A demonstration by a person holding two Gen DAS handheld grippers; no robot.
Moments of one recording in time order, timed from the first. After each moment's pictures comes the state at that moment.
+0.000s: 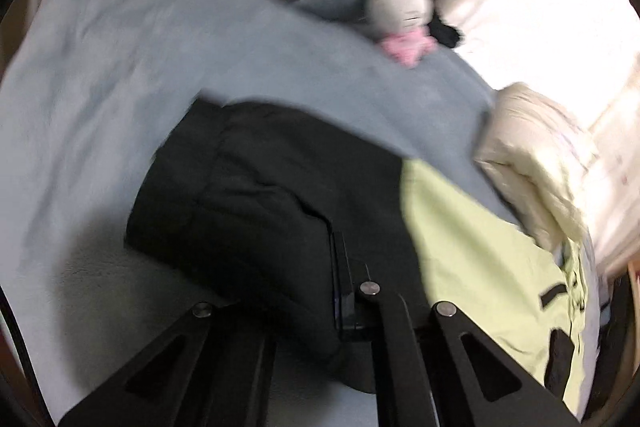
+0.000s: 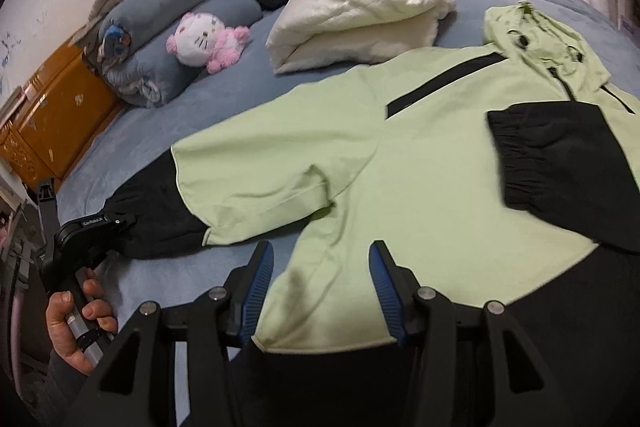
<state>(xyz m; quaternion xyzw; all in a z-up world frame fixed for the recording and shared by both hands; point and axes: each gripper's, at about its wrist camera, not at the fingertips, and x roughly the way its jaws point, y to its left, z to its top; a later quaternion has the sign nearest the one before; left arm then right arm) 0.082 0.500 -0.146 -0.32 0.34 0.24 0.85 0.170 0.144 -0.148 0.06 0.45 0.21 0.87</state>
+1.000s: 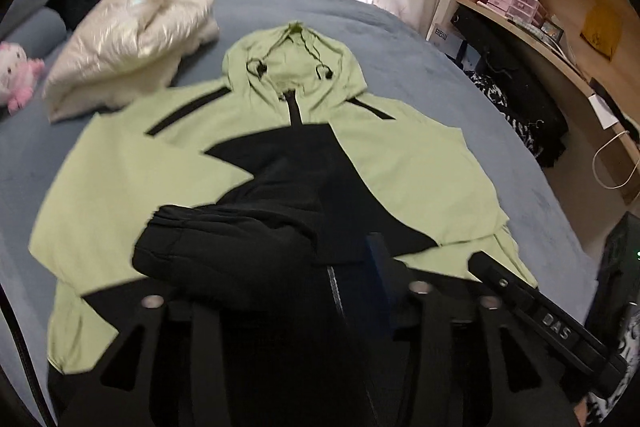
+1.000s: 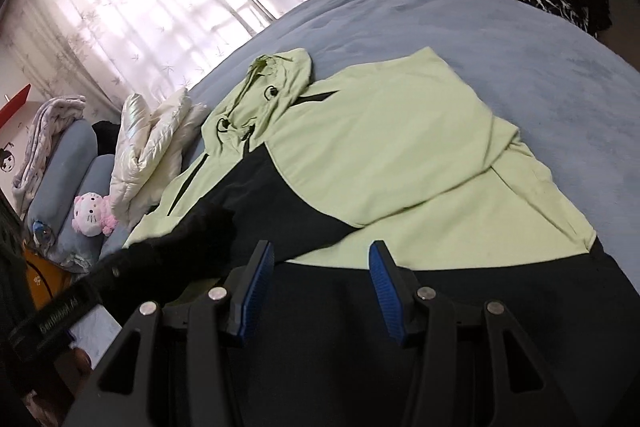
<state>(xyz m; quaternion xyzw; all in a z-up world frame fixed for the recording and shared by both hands) 0.182 0.028 -0.089 -0.06 0.44 -0.14 0.88 0.131 -0.183 -0.143 0.26 0.39 -0.01 0.88</state>
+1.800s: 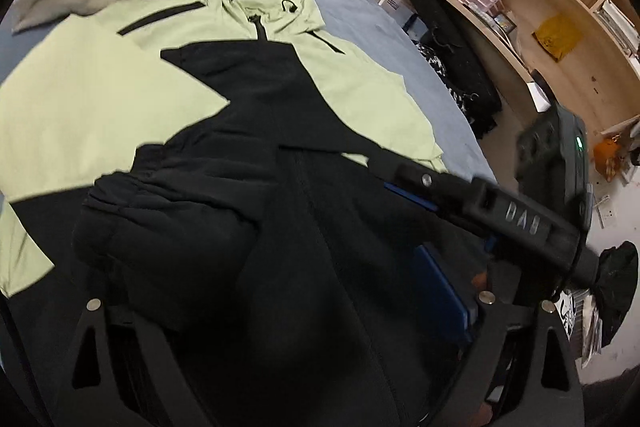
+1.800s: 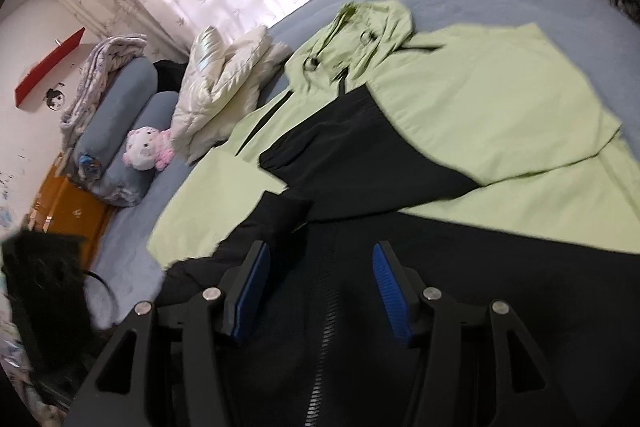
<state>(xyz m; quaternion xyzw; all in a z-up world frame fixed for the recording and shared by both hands) 0.128 0.077 -0.128 -0.14 0.50 -0.27 0.81 0.143 -0.120 -0.142 0.24 0.45 0.16 0.85</state>
